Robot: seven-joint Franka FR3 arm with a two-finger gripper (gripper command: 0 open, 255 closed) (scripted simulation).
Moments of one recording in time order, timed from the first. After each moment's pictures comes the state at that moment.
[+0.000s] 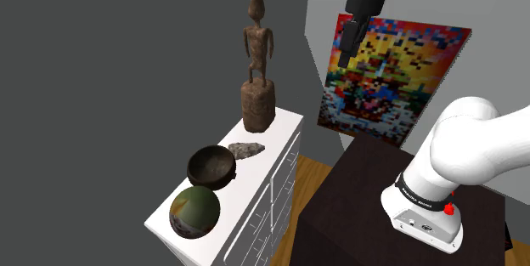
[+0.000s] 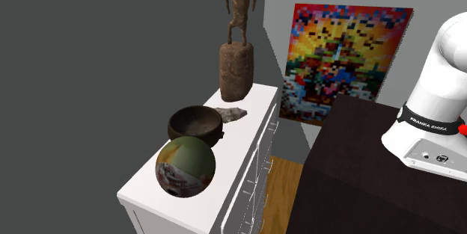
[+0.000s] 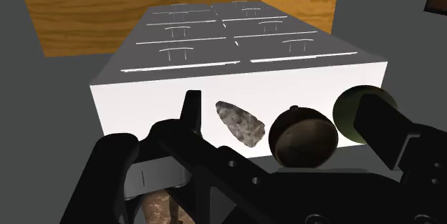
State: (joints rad) arm 0.00 -0.83 0.00 -2.36 0.12 1.54 -0.14
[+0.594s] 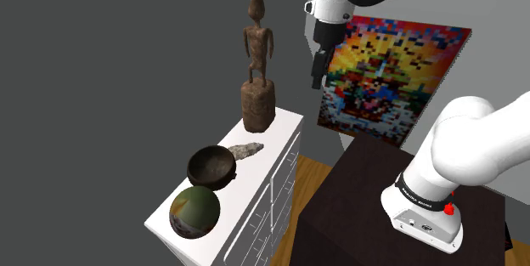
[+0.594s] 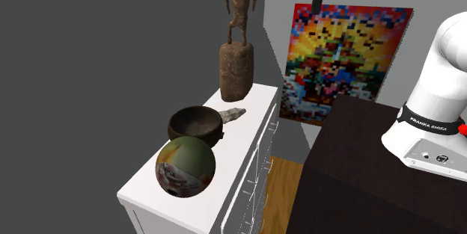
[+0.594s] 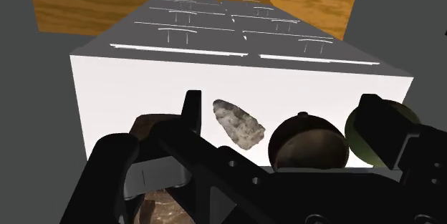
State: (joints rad) arm 0.03 -0.65 0.04 -2.44 0.10 1.78 -0.22
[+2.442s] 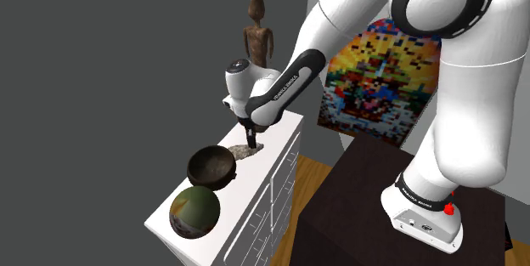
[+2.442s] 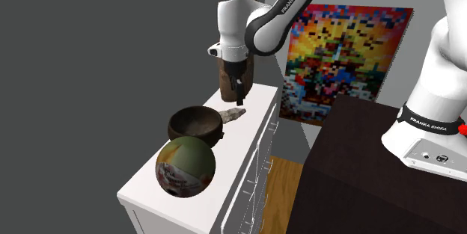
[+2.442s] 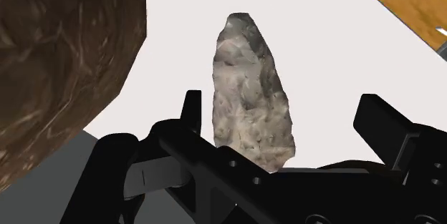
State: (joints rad) arm 0.15 0.36 0.14 -2.15 -0.29 2.47 -0.29
